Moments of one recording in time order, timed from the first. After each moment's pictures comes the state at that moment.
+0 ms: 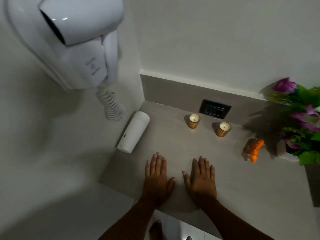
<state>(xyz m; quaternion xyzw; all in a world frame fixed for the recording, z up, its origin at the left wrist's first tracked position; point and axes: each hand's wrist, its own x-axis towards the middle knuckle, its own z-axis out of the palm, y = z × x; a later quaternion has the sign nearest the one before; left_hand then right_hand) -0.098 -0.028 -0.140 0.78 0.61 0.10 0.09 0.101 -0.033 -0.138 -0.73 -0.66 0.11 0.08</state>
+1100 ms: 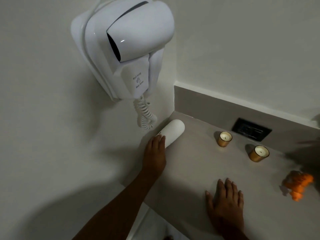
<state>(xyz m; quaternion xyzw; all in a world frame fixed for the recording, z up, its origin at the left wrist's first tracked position) -0.172 0.070 -0.050 0.70 0.69 0.15 -0.04 0.089 -0.031 -0.102 -0.75 -0.65 0.14 0.05</state>
